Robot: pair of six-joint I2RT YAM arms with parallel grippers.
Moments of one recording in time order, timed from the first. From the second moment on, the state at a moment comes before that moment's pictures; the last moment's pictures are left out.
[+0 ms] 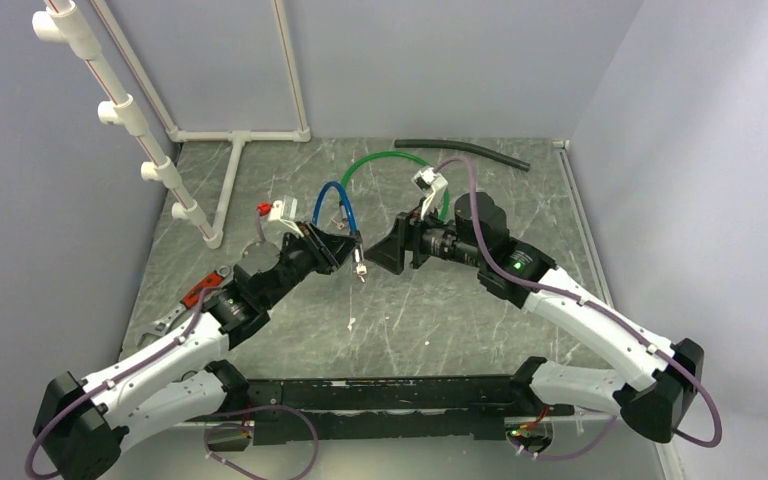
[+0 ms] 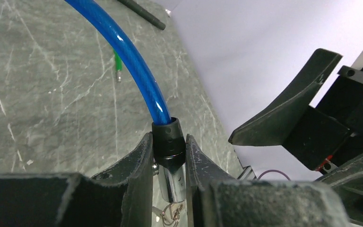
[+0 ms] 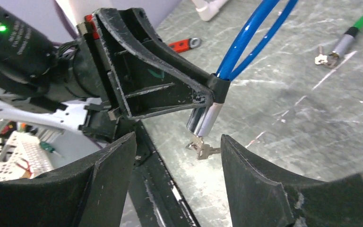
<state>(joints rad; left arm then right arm) -0.74 0.88 0.58 0.30 -0.05 -0.80 0.78 1.09 1.03 -0.17 -0.36 0.48</state>
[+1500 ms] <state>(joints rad) -0.73 0.99 0.51 0.45 -0.03 -0.88 0.88 1.31 0.98 -0.11 -0.09 0.57</state>
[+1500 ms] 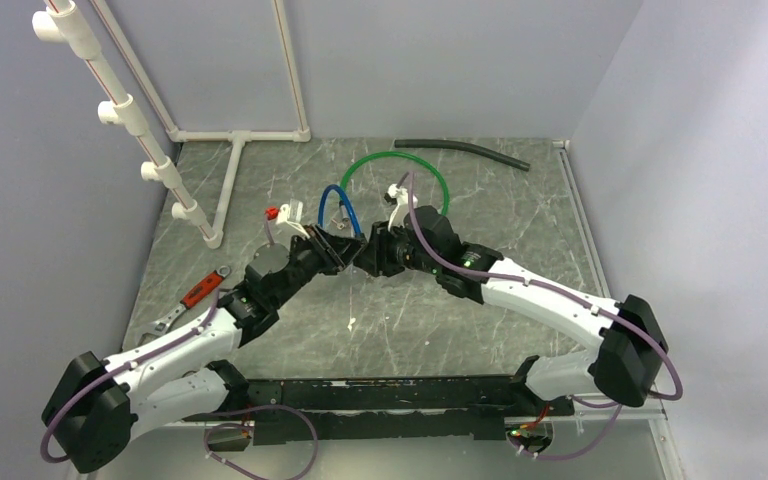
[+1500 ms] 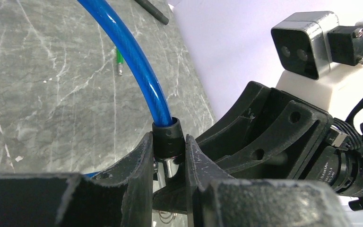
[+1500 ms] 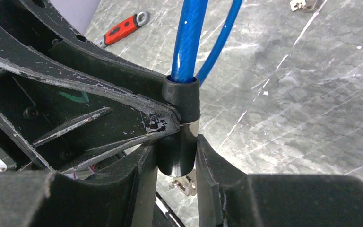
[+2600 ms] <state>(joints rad) -0.74 0.72 0.75 -0.43 -0.35 -0.81 0.87 1.33 0.93 -0.15 0.00 0.57</state>
